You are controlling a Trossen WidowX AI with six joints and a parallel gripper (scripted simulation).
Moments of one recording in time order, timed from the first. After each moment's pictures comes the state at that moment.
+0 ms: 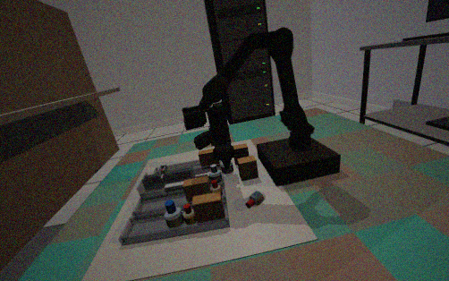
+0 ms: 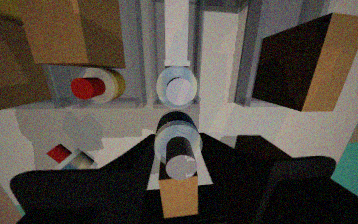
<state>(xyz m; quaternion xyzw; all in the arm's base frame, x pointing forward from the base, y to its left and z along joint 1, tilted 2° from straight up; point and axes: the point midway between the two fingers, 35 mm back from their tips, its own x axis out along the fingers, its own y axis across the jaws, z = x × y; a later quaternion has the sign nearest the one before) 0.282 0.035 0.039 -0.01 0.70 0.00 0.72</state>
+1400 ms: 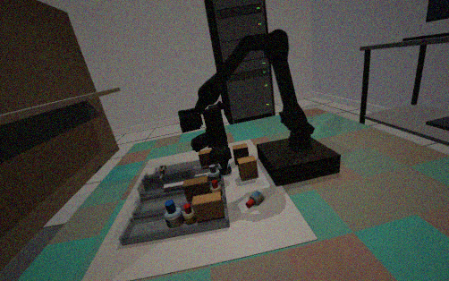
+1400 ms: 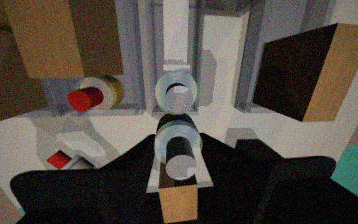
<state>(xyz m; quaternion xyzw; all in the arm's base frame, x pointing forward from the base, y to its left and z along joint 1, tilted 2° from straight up) 0.293 0.034 0.037 -0.01 0.71 -0.01 0.71</state>
